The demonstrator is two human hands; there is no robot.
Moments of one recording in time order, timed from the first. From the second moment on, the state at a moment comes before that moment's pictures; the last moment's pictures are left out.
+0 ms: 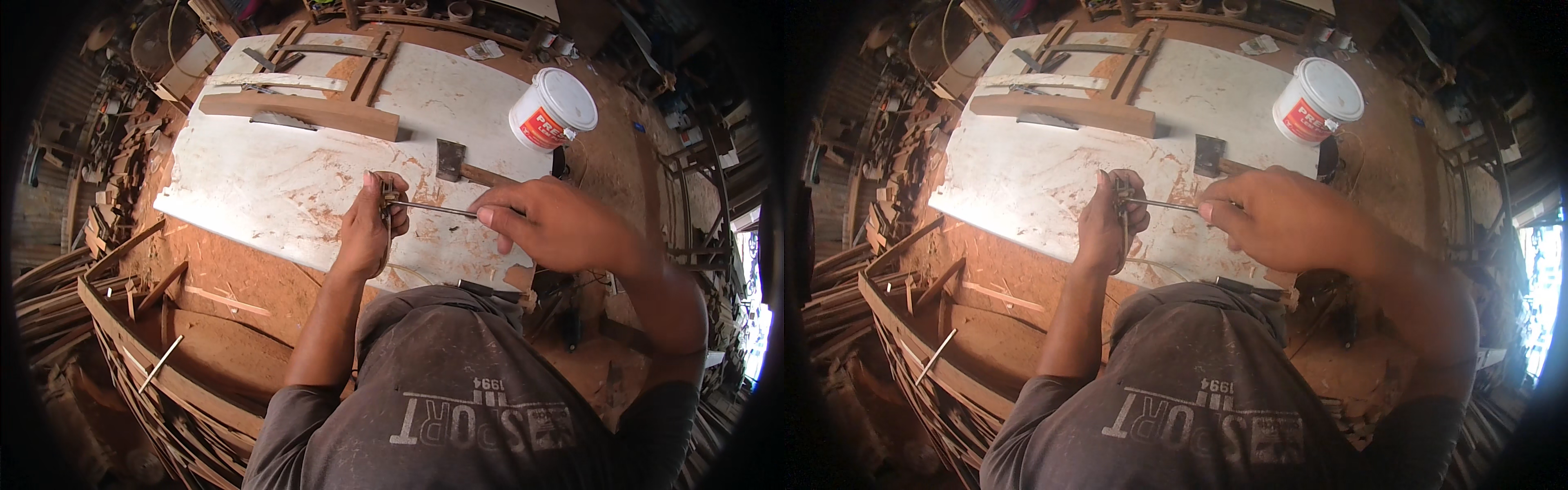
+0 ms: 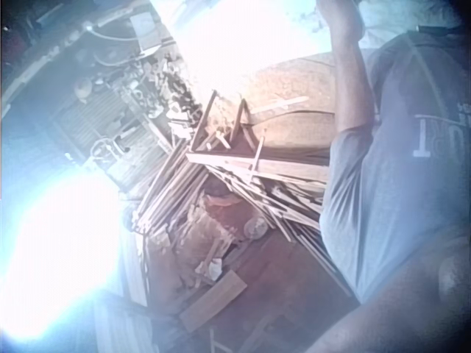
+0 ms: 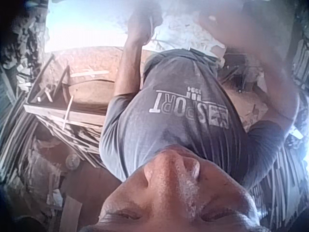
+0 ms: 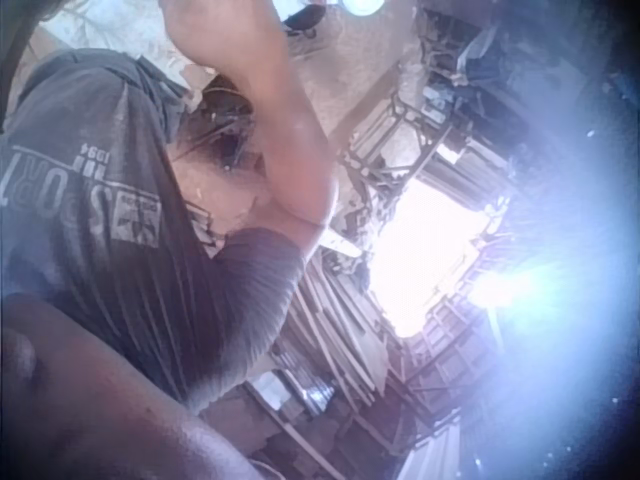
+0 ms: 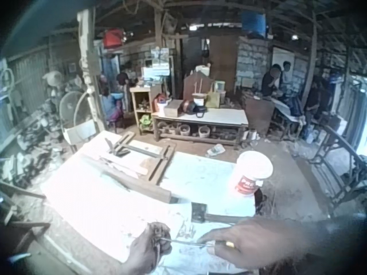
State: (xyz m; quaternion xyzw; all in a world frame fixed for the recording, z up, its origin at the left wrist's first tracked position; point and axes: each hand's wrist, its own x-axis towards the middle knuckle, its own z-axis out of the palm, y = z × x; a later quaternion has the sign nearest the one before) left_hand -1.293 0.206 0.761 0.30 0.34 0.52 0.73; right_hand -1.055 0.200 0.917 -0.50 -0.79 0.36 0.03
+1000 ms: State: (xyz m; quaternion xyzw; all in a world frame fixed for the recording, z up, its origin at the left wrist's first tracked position) left_hand -1.291 0.222 0.733 0.23 0.38 0.55 0.71; right_hand -1.072 0.214 0.897 -0.44 -0.89 0.05 0.06
